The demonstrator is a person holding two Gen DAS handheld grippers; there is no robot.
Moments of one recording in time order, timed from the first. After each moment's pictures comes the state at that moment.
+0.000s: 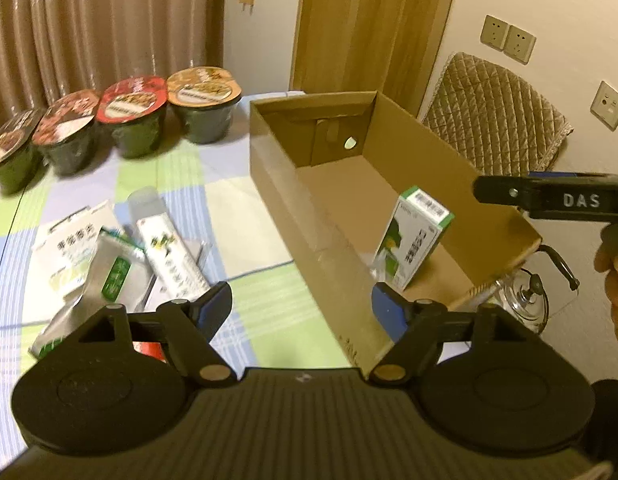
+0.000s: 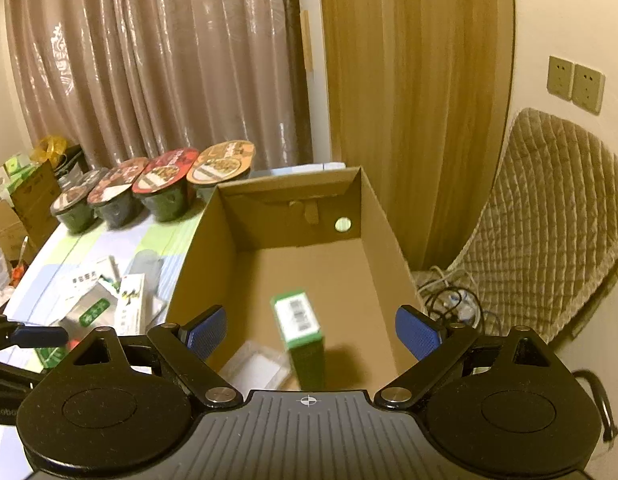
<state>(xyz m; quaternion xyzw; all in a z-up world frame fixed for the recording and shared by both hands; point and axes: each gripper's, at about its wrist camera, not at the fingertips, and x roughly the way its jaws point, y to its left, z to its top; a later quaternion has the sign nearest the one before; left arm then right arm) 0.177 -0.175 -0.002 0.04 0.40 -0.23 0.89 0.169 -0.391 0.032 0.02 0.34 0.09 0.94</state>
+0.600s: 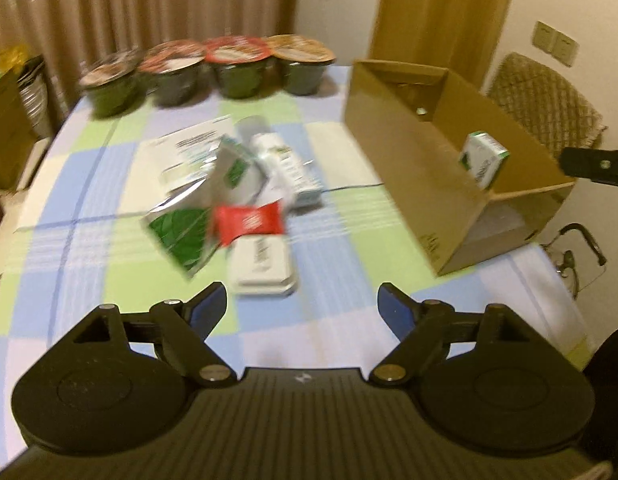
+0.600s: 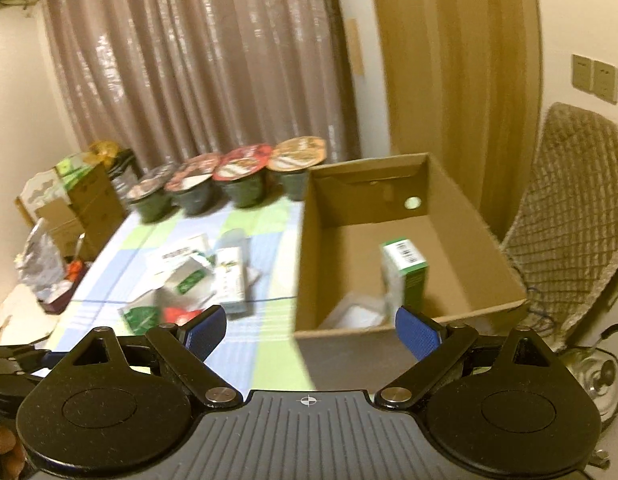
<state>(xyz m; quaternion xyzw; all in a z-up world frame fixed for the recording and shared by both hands) 0.092 -0.056 -0.021 0.02 0.42 -0.14 0.90 0.075 -0.323 0.046 0.05 0.33 0.16 0.93</state>
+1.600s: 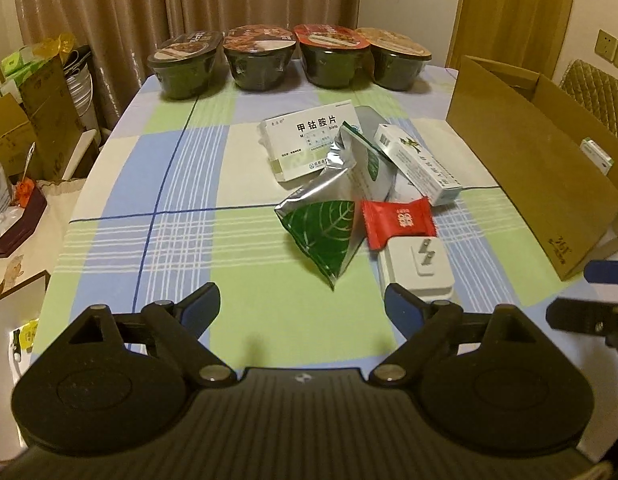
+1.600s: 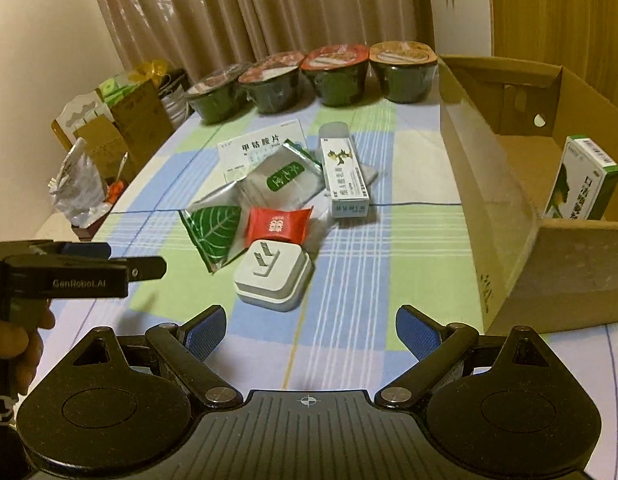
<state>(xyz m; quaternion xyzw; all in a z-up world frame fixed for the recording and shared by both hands) 0.153 0.033 -0.069 0.03 0.41 -0.08 0.91 0.097 -0.202 -0.062 0.02 0.41 0.22 0.88</state>
